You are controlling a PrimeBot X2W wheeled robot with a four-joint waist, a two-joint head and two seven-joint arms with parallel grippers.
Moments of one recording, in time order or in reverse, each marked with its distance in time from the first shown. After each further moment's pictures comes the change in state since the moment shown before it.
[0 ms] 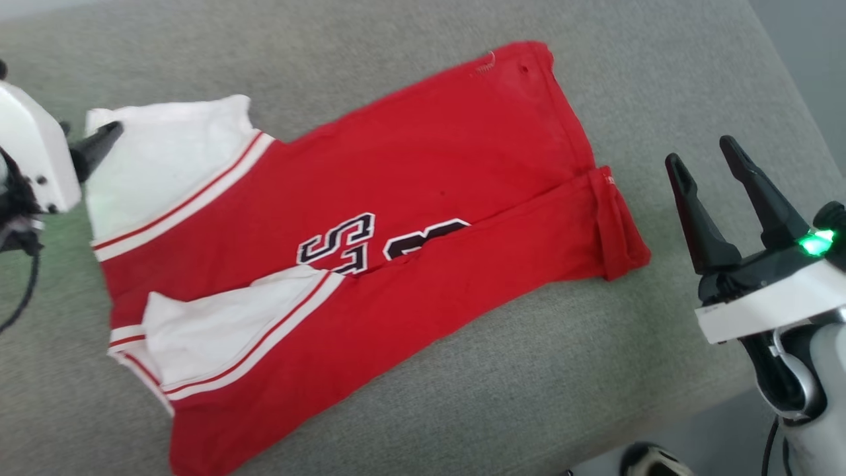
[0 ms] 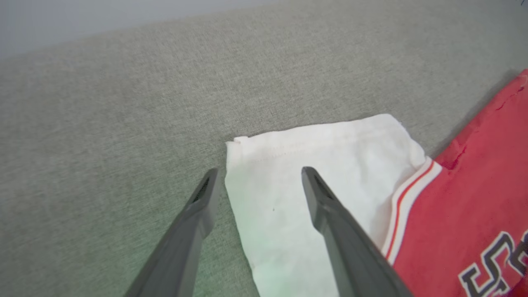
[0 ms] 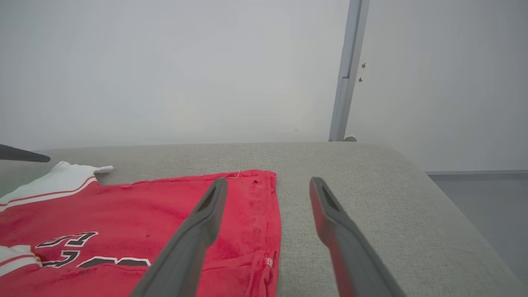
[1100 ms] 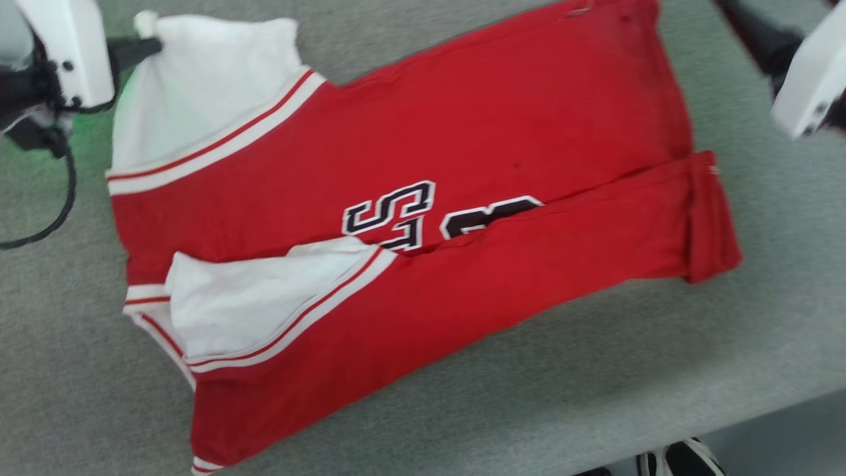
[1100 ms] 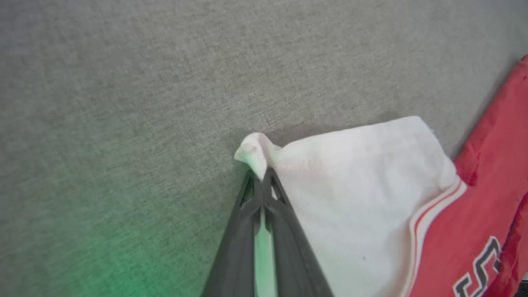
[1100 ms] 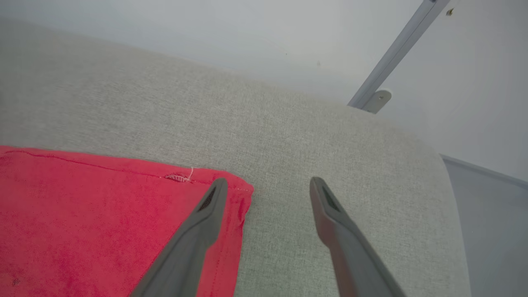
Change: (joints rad) left arm -0.279 -0.153 -0.027 0.144 -0.046 -0.099 0.314; right arm -0.632 -0.200 0.238 0.266 0.126 0.000 0.496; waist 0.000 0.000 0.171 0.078
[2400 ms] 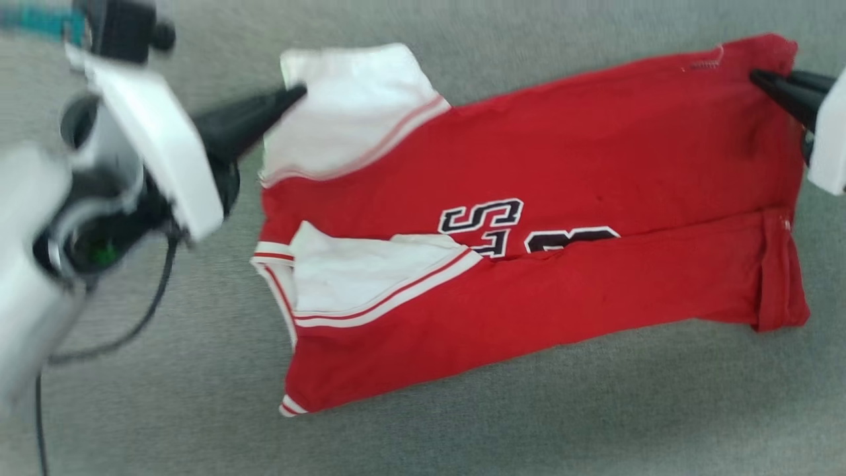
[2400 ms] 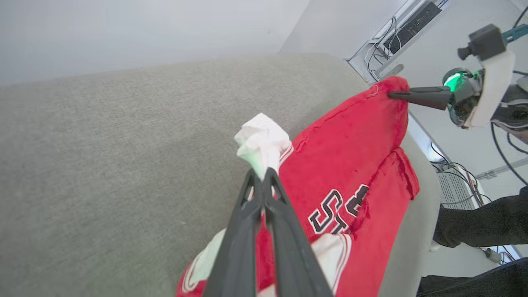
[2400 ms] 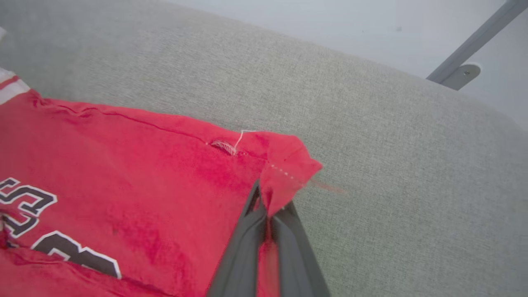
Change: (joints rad) left arm 0.265 0.050 0.021 -0.490 -0.088 -0.079 -0.427; right arm -0.037 -0.190 0.266 0.083 0.298 0.000 0.113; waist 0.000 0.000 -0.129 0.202
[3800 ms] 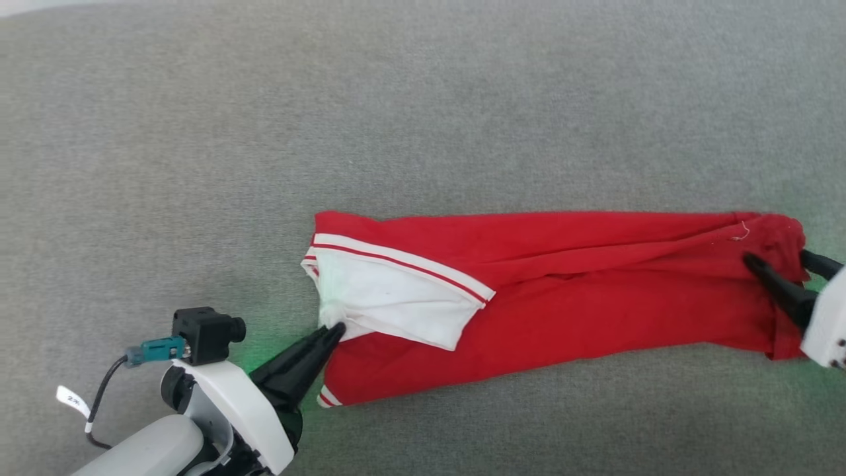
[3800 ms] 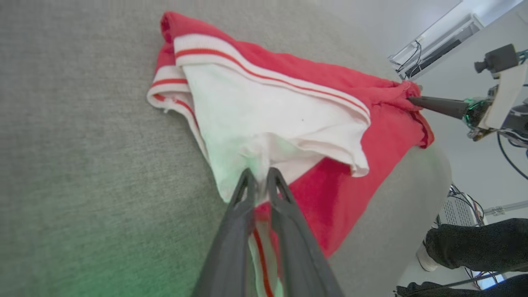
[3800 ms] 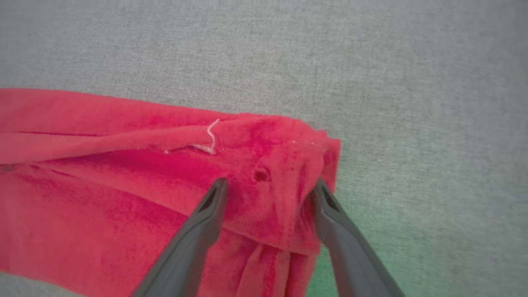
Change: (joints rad) left arm 0.556 -0.069 -0.147 0.026 0.152 0.003 -0.537; right arm 0.579 0.055 -0.316 -0.009 -0.082 0.000 -0.183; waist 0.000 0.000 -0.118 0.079
